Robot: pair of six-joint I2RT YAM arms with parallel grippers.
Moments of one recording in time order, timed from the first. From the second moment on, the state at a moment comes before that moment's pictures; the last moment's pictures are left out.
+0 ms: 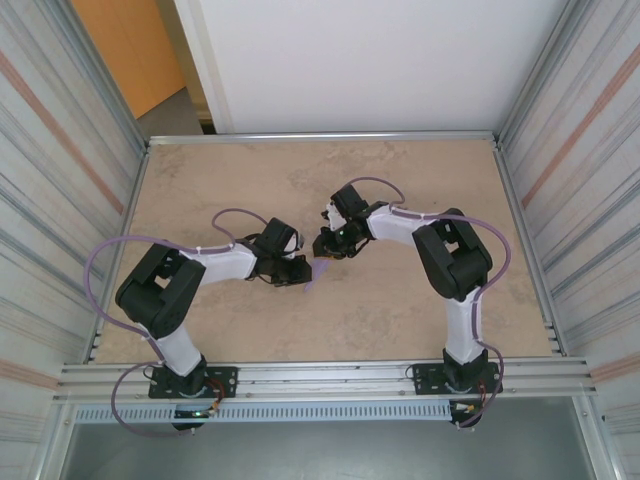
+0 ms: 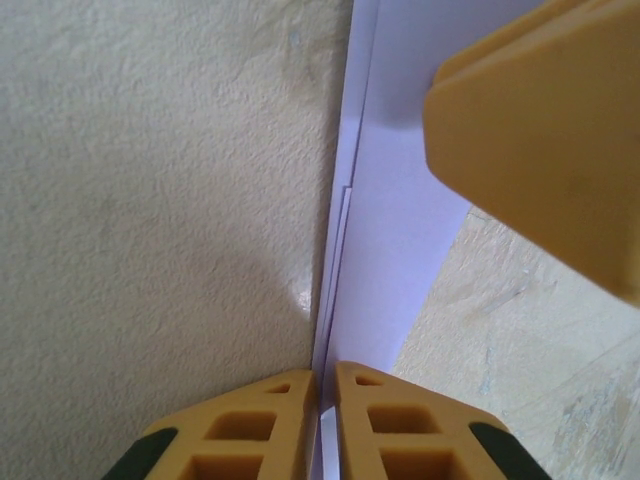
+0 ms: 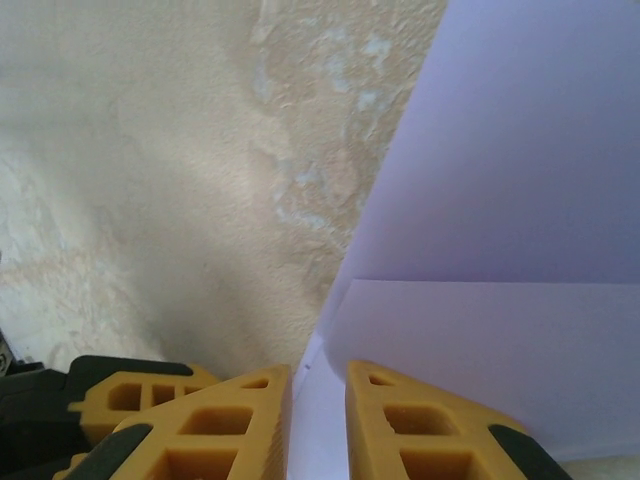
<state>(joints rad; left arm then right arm) -0.62 1.71 0.83 -0.20 0.37 -0.64 0.60 2.02 1.29 -0.41 -0.53 0.55</state>
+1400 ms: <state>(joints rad) -0.63 1.67 0.84 -0.14 0.44 -0.66 0.58 2.05 1.24 -0.32 -0.55 0.54</state>
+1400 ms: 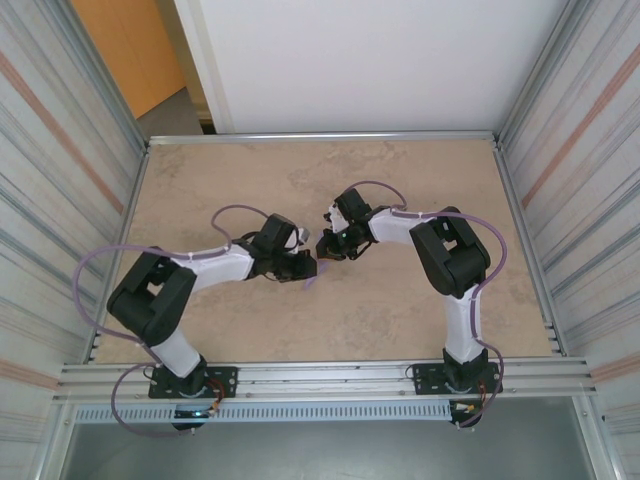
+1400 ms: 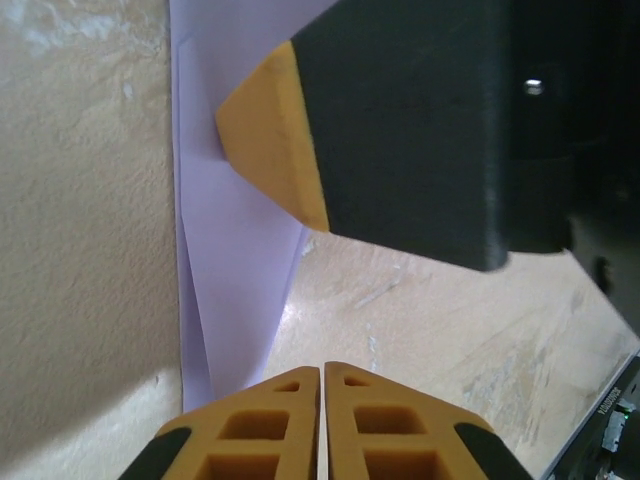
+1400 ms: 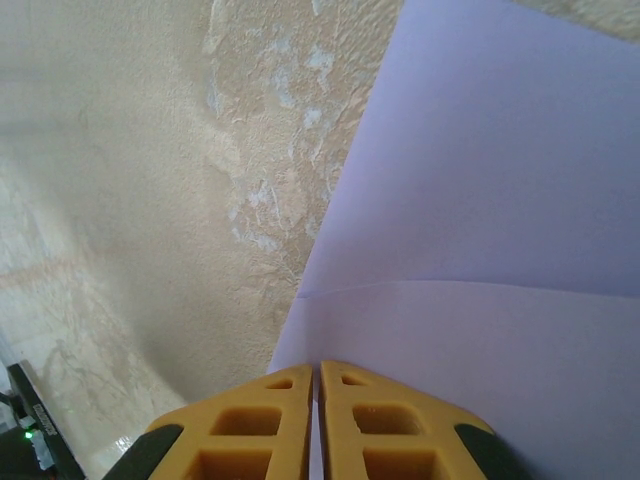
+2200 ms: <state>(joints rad) -0.63 1.80 0.87 -0.09 0.48 -0.66 0.57 2.05 1.24 -0.31 -0.56 0.54</state>
